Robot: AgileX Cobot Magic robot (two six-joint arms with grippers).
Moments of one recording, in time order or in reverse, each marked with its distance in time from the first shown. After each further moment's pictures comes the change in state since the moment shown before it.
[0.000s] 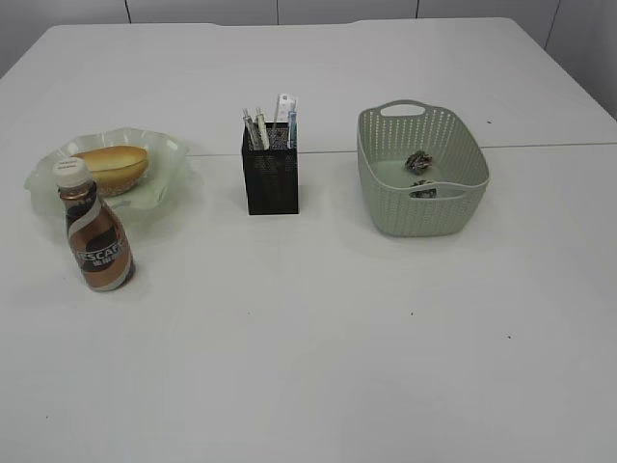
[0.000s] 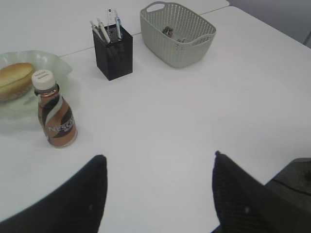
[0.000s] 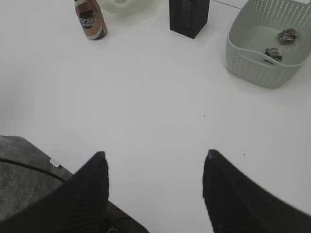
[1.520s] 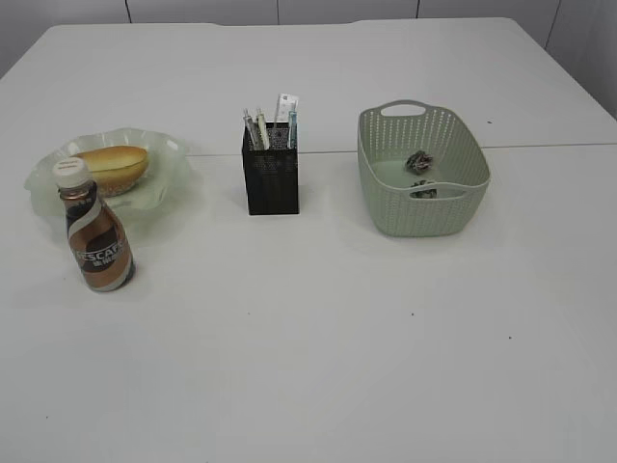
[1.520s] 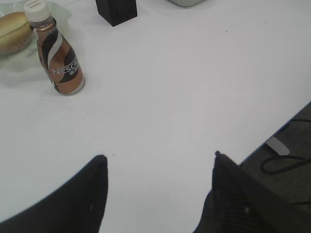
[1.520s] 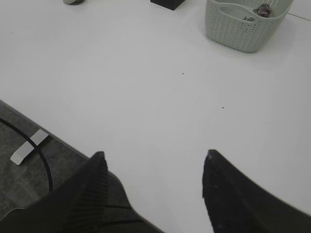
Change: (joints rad) left arm 0.000 -0.236 0.197 0.024 0.146 0.088; right arm 0.000 -0.617 0.405 -0.098 0.104 -0.011
